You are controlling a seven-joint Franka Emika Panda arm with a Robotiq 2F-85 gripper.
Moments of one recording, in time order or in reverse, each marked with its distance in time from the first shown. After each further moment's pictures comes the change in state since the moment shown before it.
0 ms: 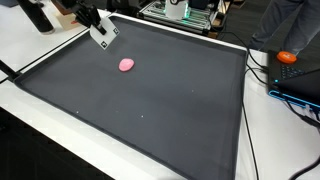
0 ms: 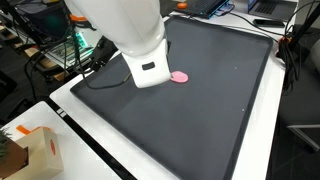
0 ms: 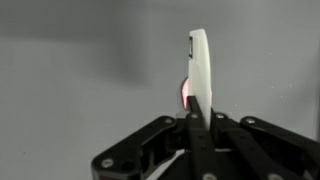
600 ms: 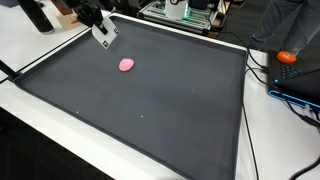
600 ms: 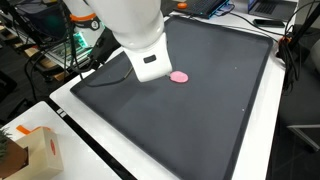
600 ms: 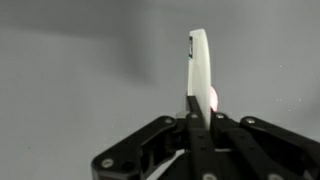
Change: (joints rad) arm 0.021 -0.039 -0.005 -0.057 -0.049 0.053 -0.044
